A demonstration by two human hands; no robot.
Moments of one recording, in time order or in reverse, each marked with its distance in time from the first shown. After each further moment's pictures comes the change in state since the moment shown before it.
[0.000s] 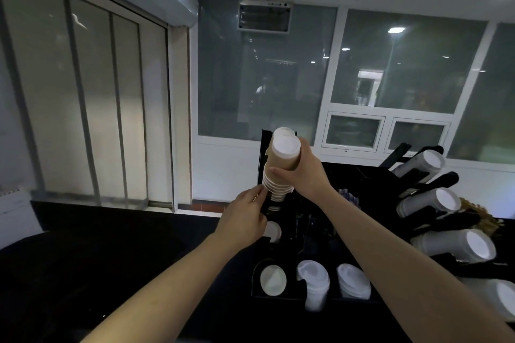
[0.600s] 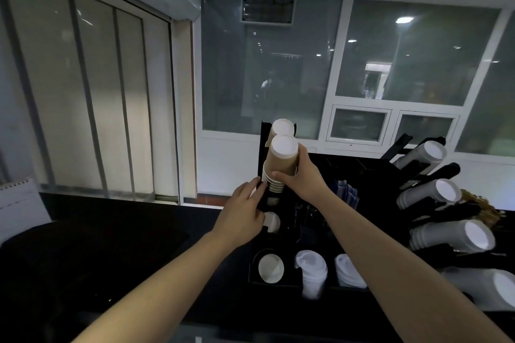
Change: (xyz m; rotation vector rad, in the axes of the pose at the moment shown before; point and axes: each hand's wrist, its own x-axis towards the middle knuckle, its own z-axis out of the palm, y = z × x) left_hand -0.015 0.004 0.008 -0.054 0.009 -0.062; right_hand -0.012 0.037 0.012 0.104 -0.103 0.054
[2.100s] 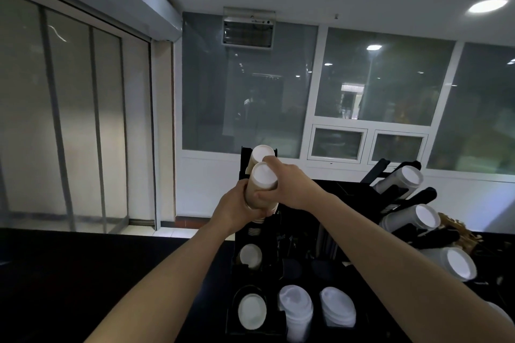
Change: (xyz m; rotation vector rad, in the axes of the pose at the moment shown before) left_hand 0.103 0.001 0.001 -0.476 -0.013 -0.242; right_hand 0.039 -0.037 -0.045 -0.469 -0.224 -0.173
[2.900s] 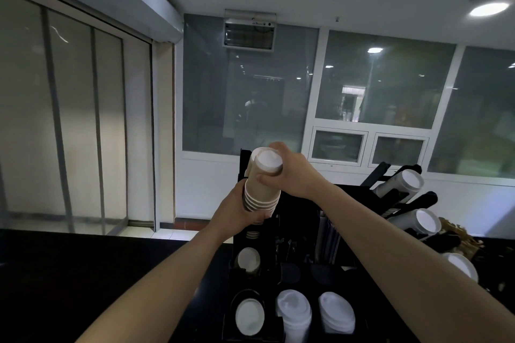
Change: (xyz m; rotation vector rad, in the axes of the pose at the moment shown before) left_hand 0.003 -0.008 0.006 -0.105 0.035 0.141; right_hand 0.011 -0.005 -0.024 0.131 0.146 0.032
